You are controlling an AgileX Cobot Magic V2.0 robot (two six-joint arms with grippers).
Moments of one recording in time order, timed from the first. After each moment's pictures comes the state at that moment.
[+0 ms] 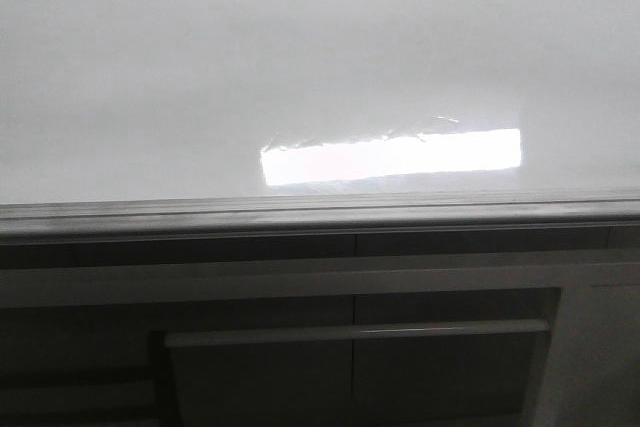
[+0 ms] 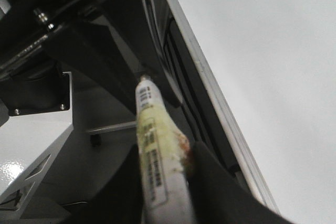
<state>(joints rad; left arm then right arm) -1.03 0.70 -0.76 -0.05 0.65 0.68 1.06 1.14 -1.07 0.20 0.53 -0.44</state>
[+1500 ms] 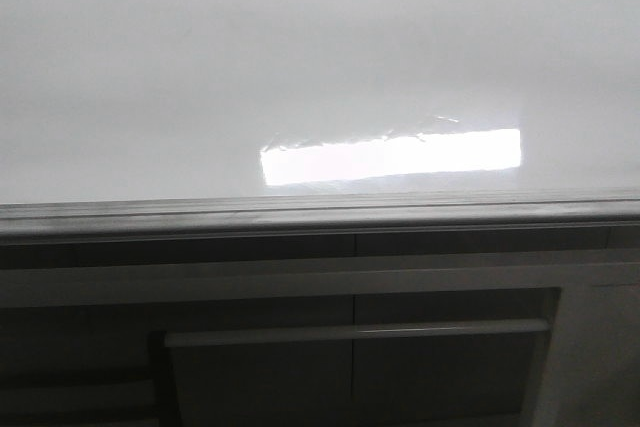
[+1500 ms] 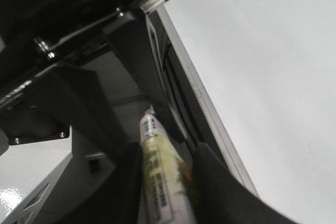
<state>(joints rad) -1.03 0.70 -0.76 -0.13 0.59 0.68 1.07 1.14 -1.07 0.22 0.45 -0.44</state>
